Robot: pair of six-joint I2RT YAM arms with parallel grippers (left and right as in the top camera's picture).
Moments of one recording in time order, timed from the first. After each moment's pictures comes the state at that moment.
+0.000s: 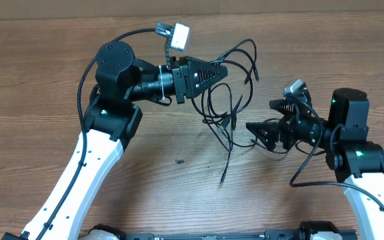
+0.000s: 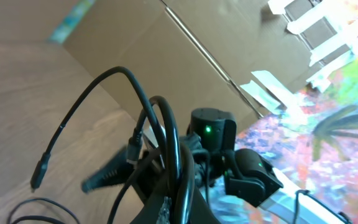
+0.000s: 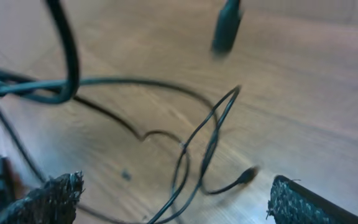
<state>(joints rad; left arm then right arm) -0.34 1.39 1.20 0.22 1.08 -0.85 0.00 1.06 0.87 -0.53 -0.82 -0.26</state>
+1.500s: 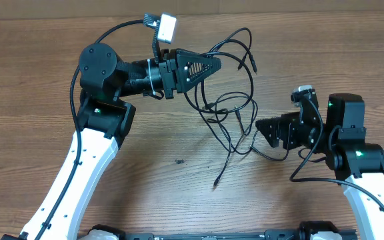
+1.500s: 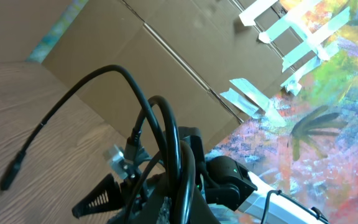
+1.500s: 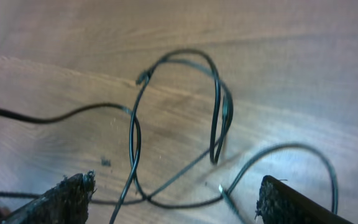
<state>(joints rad) -0.29 1.39 1.20 0.43 1.14 -1.00 0.01 1.06 0.87 -0.71 -0.58 -0.01</state>
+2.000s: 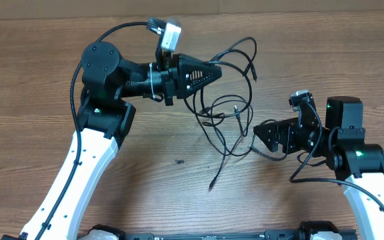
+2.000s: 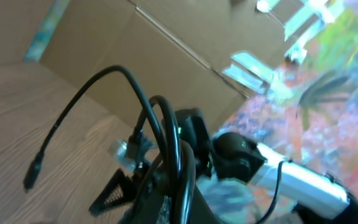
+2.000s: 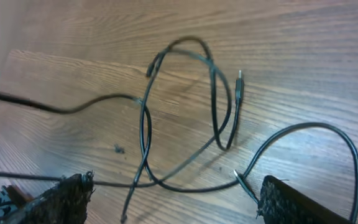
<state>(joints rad) -0.29 1.39 1.20 0.31 1.23 -0.77 0.01 1.06 0.87 -0.74 -0.62 0.00</state>
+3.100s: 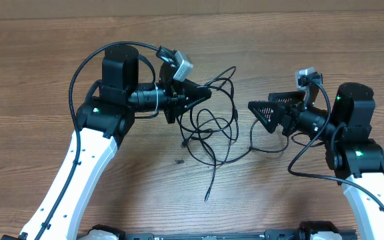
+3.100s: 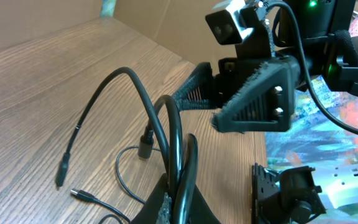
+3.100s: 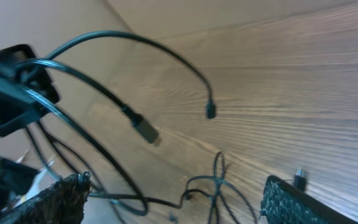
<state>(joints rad) -0.29 1.39 1.20 -0.36 1.03 0.03 0.01 1.06 0.87 -0.36 -0.86 0.22</state>
